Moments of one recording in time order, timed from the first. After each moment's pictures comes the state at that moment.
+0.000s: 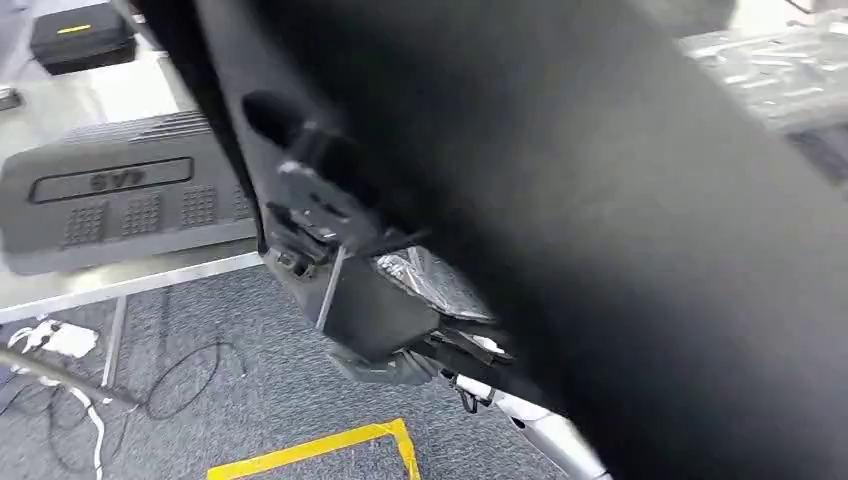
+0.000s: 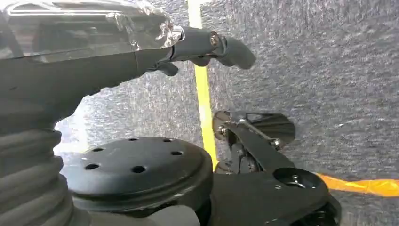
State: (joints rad) left arm -0.12 0.00 -1.18 -0.23 1.27 0.42 -0.13; right arm -0.42 -0.18 0.74 -1.60 -0.14 0.06 -0.36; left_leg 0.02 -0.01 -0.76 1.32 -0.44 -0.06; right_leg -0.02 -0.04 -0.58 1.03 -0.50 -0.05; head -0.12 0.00
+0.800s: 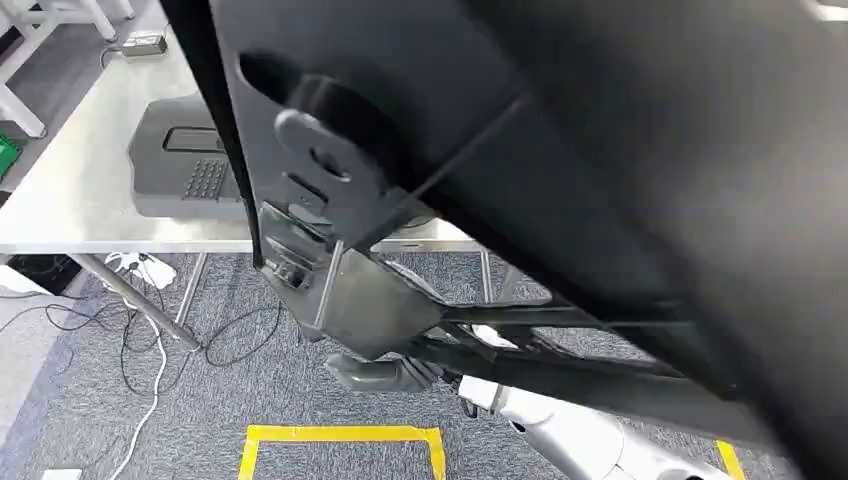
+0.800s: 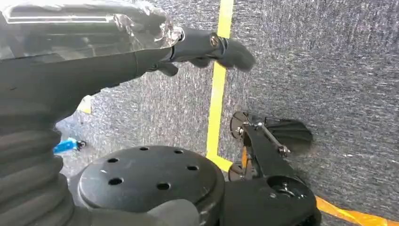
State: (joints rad) left arm -0.11 0.00 -1.18 -0.23 1.28 0.42 -0.12; right arm -0.43 -0.17 0.75 -1.61 -0.14 0.07 -0.37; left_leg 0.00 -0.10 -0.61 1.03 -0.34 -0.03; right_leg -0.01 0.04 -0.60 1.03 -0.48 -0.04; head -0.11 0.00
